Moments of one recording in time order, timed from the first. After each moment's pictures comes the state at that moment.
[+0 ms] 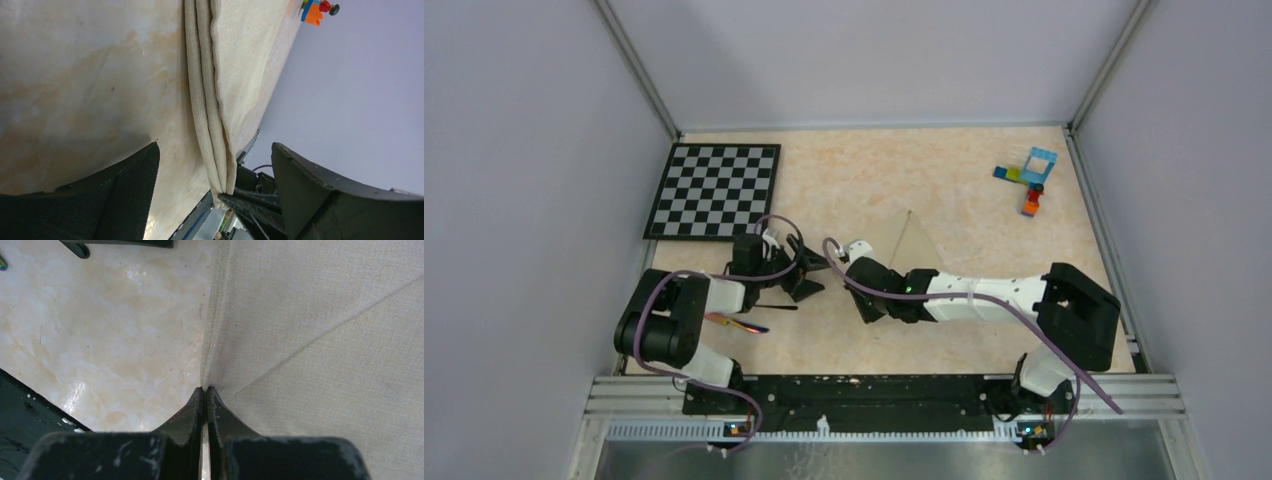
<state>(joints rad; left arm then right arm) -0.19 1.49 0.37 0.49 0.71 -1.16 1.14 1.58 0.98 -0.31 0.24 0.48</state>
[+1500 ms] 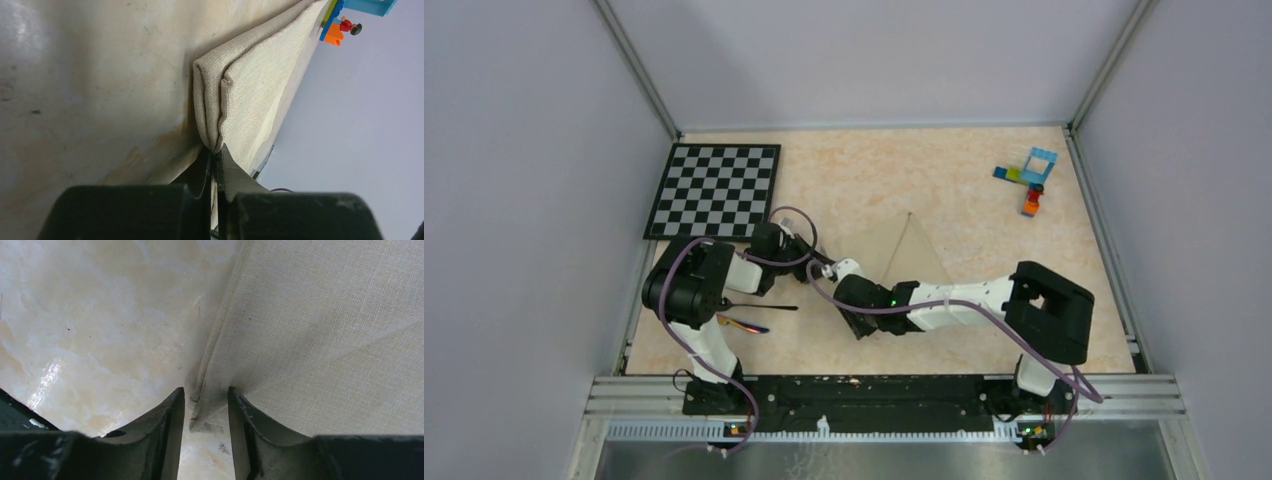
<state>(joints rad) -0.25 1.78 0.54 0.59 0.63 -1.15 1.19 1.70 0.96 -0.24 0.22 0.45</state>
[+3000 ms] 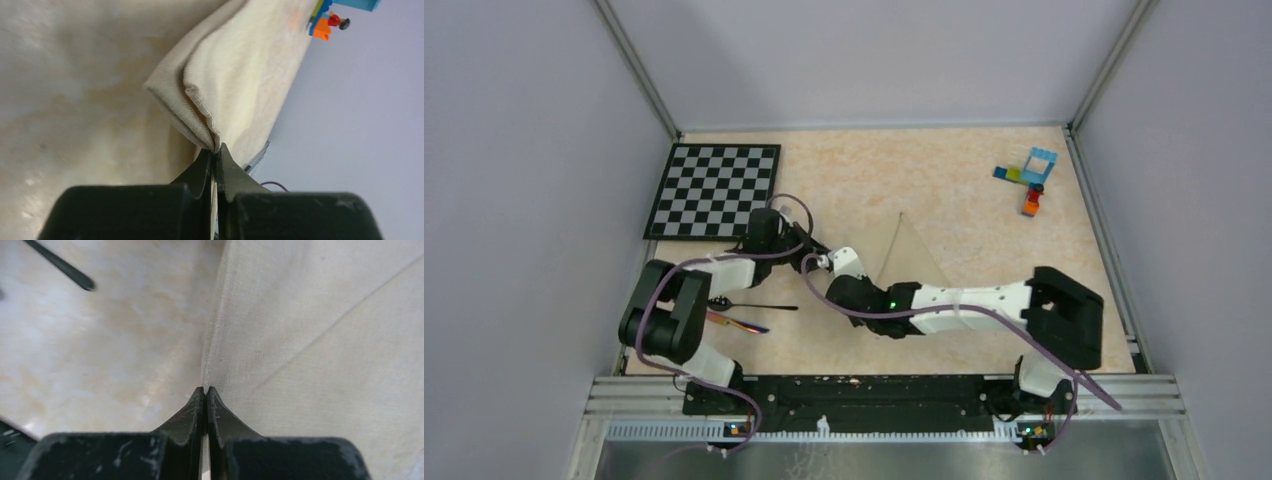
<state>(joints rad) -0.27 1.61 0.60 0.32 0.59 -1.13 1.27 1.72 1.04 -0.29 0.53 0.47</state>
